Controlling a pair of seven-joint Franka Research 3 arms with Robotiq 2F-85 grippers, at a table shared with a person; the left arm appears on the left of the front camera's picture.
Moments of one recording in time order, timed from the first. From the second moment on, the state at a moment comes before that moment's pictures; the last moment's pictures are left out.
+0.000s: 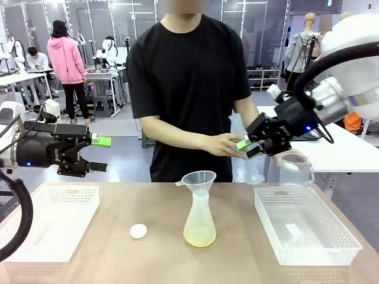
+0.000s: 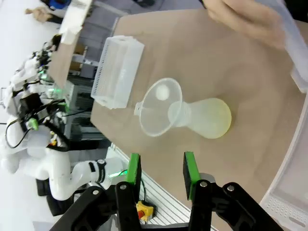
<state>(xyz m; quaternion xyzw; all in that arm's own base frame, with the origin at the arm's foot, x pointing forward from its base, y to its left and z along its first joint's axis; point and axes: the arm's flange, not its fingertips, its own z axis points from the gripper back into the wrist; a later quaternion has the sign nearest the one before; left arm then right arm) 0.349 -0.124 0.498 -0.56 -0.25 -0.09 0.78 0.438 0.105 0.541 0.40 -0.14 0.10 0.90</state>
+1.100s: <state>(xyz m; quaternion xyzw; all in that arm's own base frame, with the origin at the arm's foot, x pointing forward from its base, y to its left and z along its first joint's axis) 0.349 -0.124 0.498 -0.56 -0.25 -0.09 0.78 0.447 0.154 0.546 0.29 -0.14 0.08 0.94</state>
